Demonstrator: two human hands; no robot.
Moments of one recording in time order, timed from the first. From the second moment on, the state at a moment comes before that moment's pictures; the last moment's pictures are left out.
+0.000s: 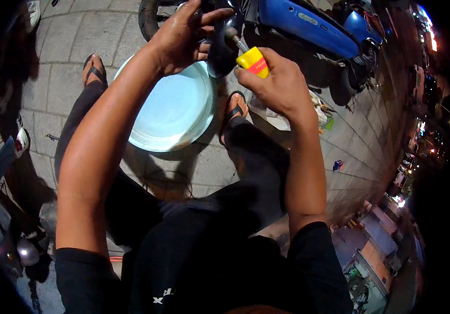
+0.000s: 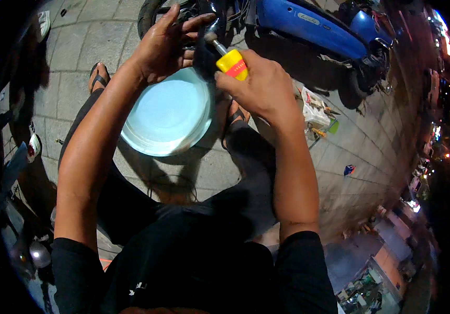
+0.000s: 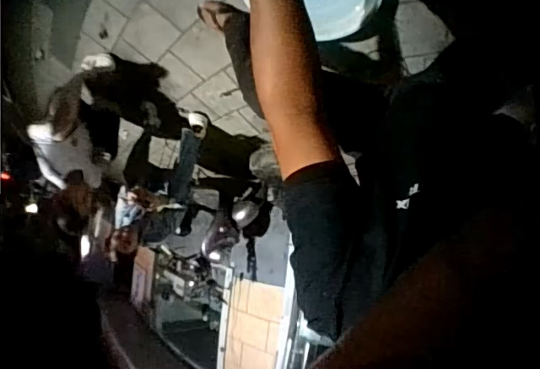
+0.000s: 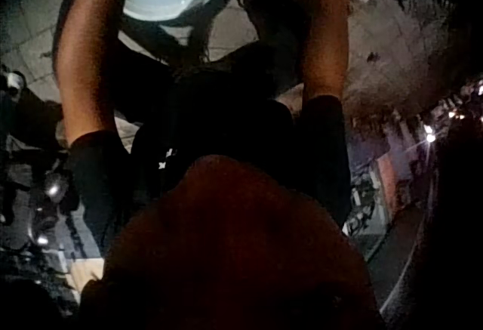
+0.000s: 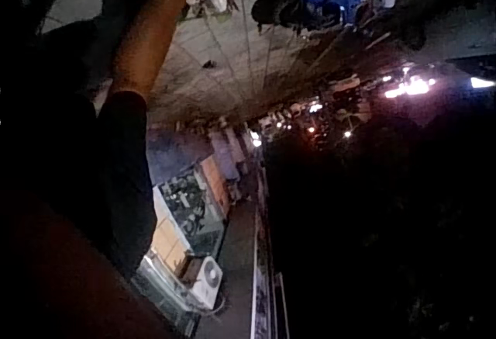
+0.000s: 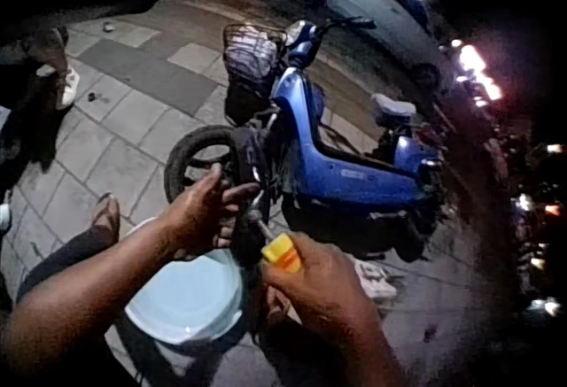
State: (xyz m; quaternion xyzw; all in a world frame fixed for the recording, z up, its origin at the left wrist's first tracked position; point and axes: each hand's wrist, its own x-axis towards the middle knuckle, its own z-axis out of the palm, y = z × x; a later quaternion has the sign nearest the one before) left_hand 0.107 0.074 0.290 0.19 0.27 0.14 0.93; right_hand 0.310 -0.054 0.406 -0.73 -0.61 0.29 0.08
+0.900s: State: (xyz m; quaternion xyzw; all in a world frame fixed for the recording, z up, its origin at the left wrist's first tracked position) left_hand 0.108 0.072 0.298 0.21 0.27 0.15 0.93; right_hand 0.306 -0.055 0.406 -0.73 -0.62 0.29 0.06
